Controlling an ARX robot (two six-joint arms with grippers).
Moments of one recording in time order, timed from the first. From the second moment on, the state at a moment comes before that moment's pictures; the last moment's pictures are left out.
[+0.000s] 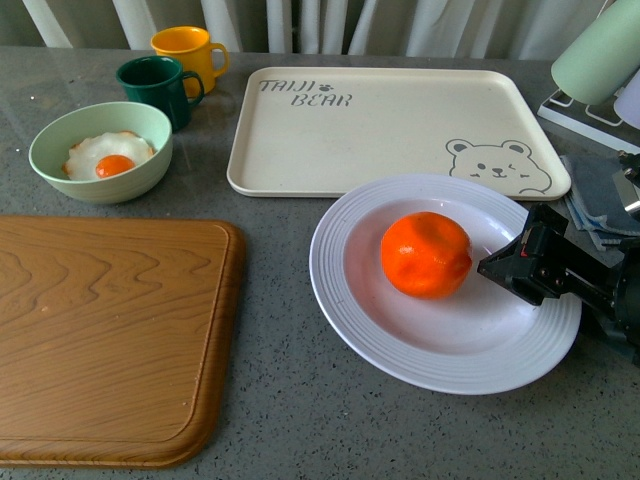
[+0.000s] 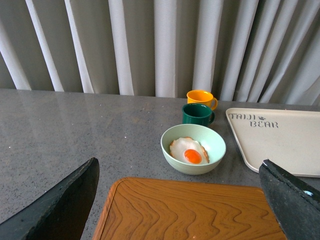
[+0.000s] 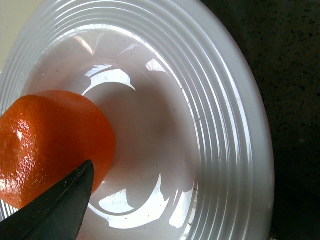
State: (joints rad) left arm 0.00 0.02 0.02 0.00 0.00 -0.01; right arm 0.16 1.83 0.51 0.54 -0.18 0.56
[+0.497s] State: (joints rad) left arm 0.00 0.02 0.02 0.00 0.00 -0.01; right arm 0.17 1.90 0.52 0.58 -0.15 0.60
